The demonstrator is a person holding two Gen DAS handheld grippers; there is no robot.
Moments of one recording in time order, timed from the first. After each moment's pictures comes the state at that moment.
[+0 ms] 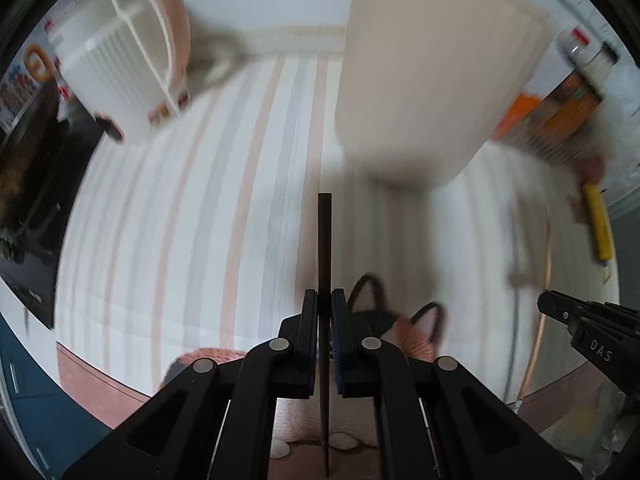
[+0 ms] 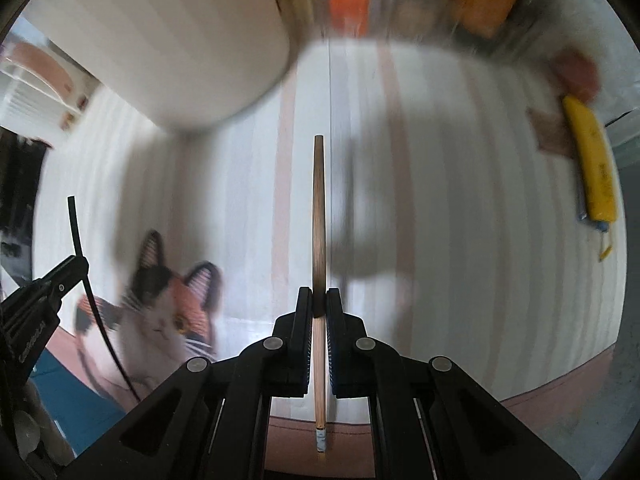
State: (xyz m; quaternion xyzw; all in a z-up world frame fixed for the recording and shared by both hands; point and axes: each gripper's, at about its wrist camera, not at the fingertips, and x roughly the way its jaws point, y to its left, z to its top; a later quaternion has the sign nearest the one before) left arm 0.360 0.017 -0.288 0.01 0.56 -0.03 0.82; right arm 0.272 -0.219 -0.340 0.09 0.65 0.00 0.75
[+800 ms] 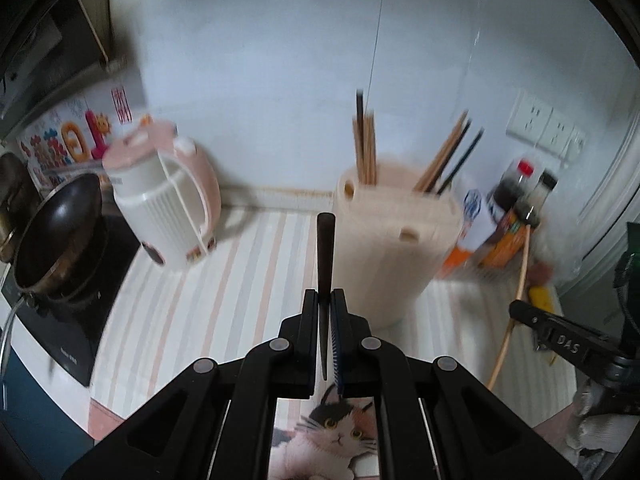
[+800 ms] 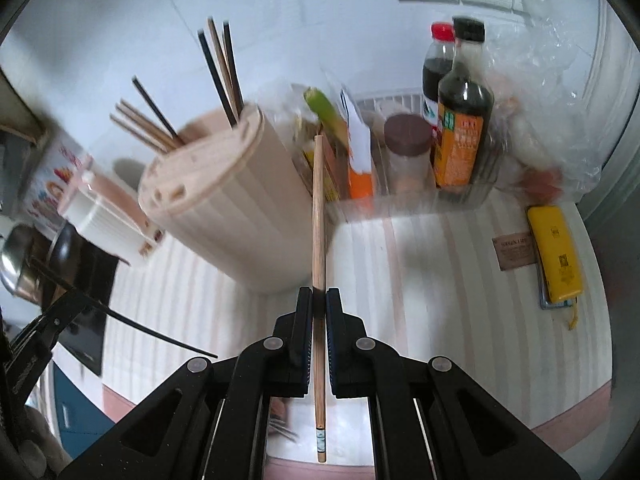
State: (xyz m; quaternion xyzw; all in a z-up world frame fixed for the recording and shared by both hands) left arm 0.354 0.032 -0.145 -0.02 0.40 -0.04 0.92; right arm 0.301 -0.239 -0.231 0.17 0.49 0.01 0.85
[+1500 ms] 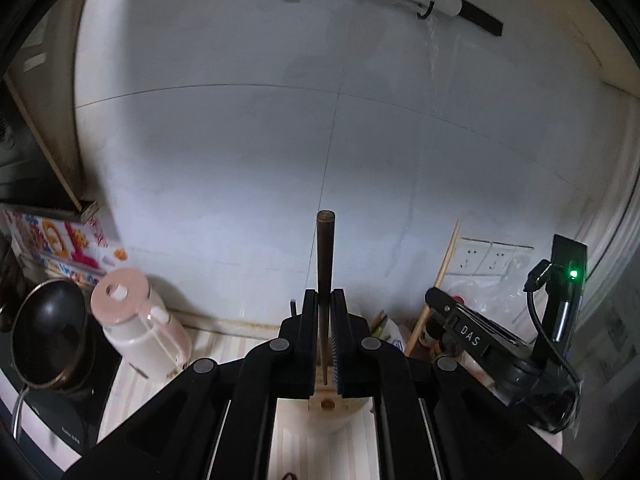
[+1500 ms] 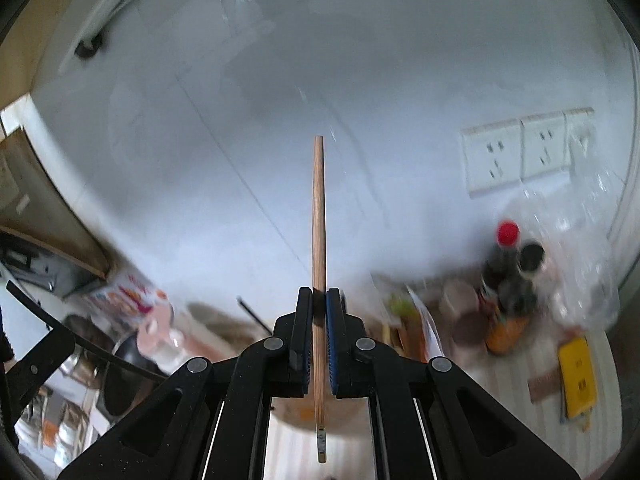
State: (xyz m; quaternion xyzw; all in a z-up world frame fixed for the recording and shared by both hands) left arm 0.411 0.006 0.013 -0.05 0.29 -0.10 0.95; right arm 0.398 -0.240 -0.072 0.22 0.33 0.05 0.92
